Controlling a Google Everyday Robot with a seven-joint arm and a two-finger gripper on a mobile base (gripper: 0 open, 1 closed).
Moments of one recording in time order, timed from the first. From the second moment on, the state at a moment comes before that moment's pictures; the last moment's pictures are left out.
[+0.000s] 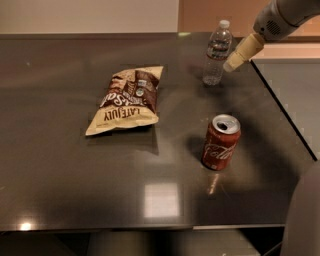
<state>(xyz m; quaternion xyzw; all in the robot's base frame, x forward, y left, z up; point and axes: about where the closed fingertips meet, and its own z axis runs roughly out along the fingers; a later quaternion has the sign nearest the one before) 0.700 -0.233 0.957 -0.45 0.83 0.04 0.32</state>
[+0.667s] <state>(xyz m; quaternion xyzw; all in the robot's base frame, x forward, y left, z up) 0.738 -0.220 0.957 -0.39 0.83 0.06 0.40</state>
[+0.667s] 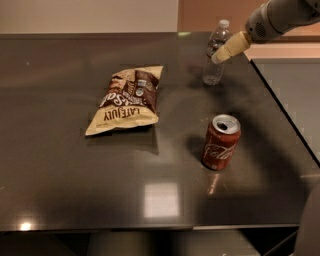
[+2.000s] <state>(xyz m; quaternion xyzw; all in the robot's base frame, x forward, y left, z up) 0.771 -0.190 0.936 -0.34 0.82 0.10 0.45</state>
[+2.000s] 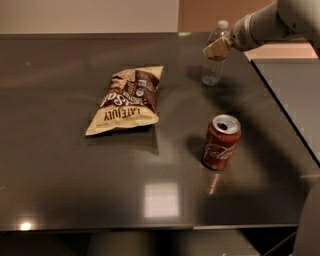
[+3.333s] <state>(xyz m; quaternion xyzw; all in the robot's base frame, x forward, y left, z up) 0.732 -0.195 0.978 -0.43 0.84 0.02 0.33</state>
